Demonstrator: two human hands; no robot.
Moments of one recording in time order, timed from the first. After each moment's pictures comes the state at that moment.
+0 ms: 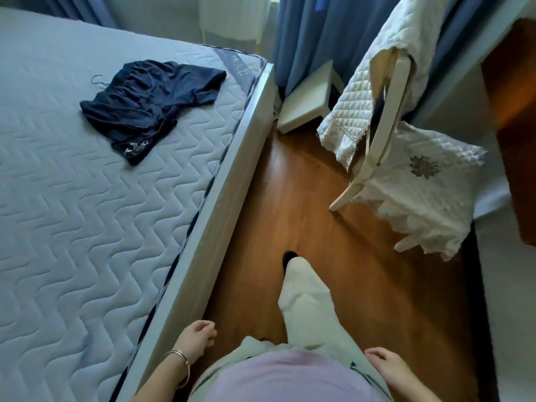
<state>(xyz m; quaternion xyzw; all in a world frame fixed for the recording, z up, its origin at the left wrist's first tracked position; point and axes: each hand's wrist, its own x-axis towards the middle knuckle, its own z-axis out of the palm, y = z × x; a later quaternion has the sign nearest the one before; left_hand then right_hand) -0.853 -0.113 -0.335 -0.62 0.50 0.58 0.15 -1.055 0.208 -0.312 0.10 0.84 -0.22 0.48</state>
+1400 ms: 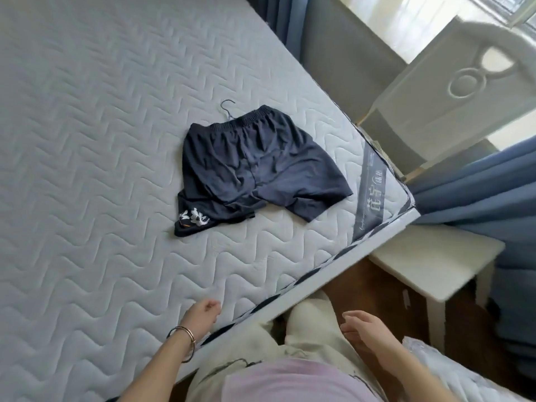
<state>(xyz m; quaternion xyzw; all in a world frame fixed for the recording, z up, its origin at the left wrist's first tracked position) -1.181 -0.488 -0.320 -0.72 0.34 0.60 -0.04 -1.509 -0.422 -0.267 -0.16 0.80 -0.10 0.57</state>
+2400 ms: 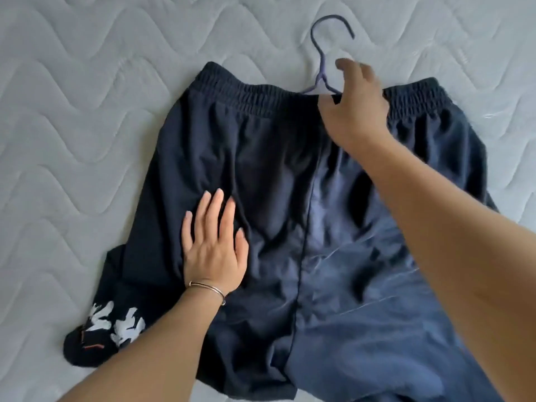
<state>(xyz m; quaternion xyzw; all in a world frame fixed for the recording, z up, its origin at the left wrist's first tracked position) -1.241 -0.871 -0.571 -0.81 0.58 0.05 -0.03 -1.358 -1.098 -0.492 -0.70 0.65 -0.07 0.30</state>
